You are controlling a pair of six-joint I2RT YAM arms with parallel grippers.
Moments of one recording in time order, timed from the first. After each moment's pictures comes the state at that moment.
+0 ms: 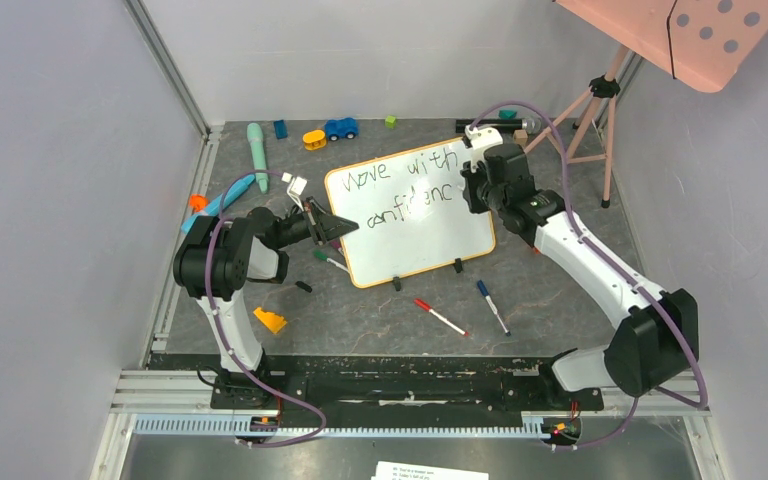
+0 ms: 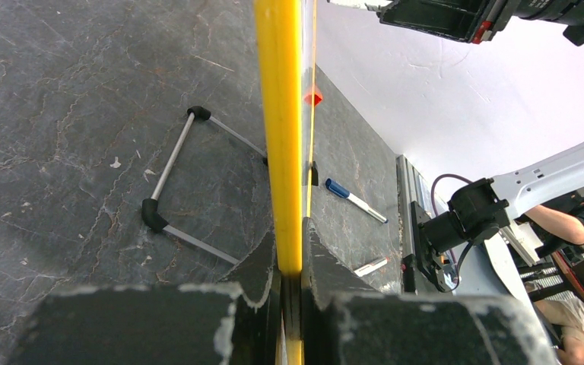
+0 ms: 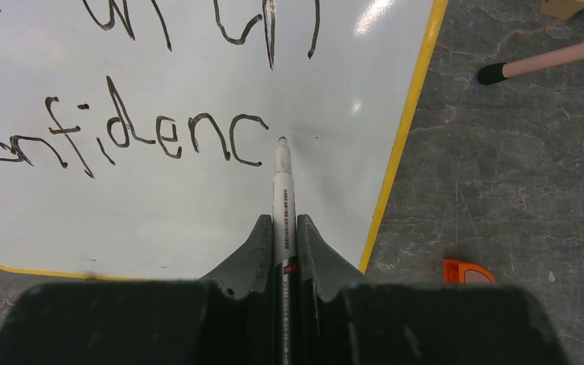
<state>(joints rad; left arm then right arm) -0.07 1.95 0.60 1.51 1.10 -0.85 0.43 1.39 1.17 -0.36 0.10 0.03</state>
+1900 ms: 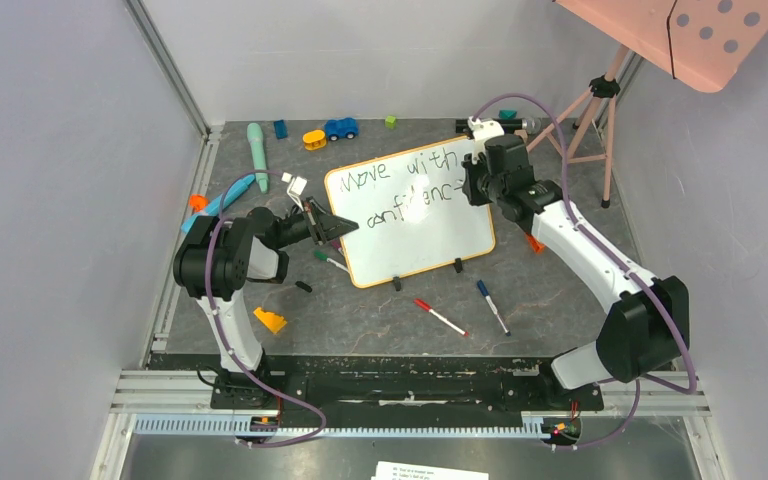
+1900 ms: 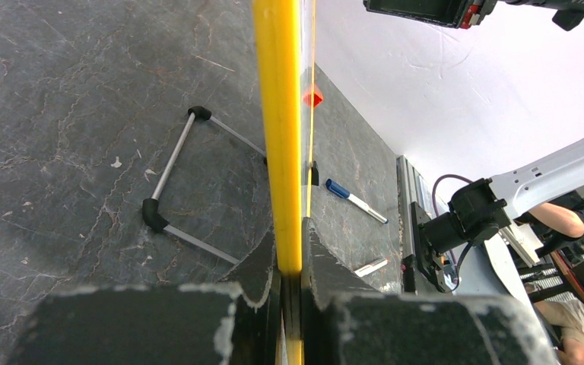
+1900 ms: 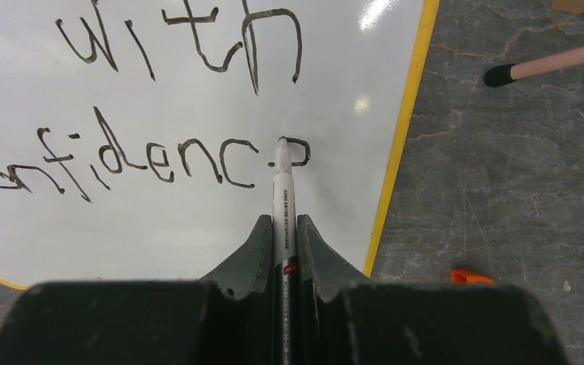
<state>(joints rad) -0.07 1.95 0.60 1.51 1.10 -0.85 0.40 1.46 1.23 -0.37 0.06 0.06</state>
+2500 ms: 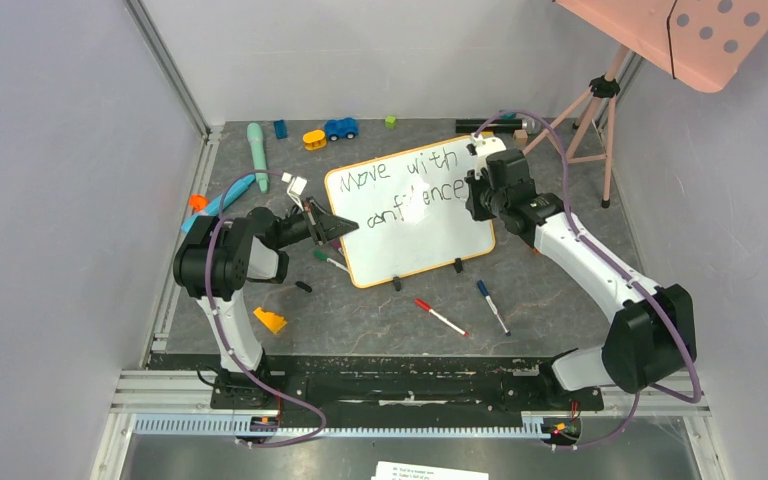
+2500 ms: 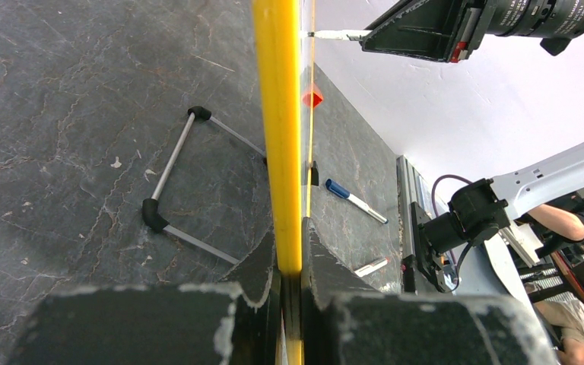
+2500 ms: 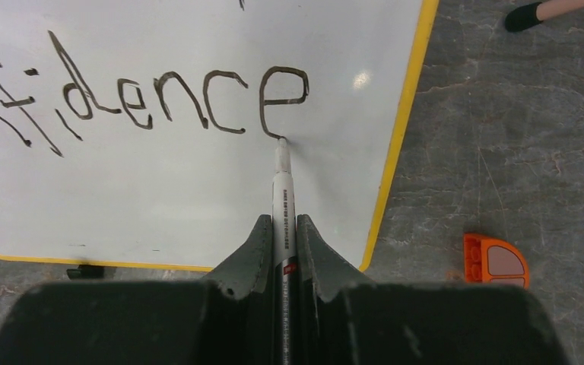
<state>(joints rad) -0.07 1.95 0.60 1.51 1.10 -0.85 0.40 1.41 1.11 -0.37 0.05 0.08</state>
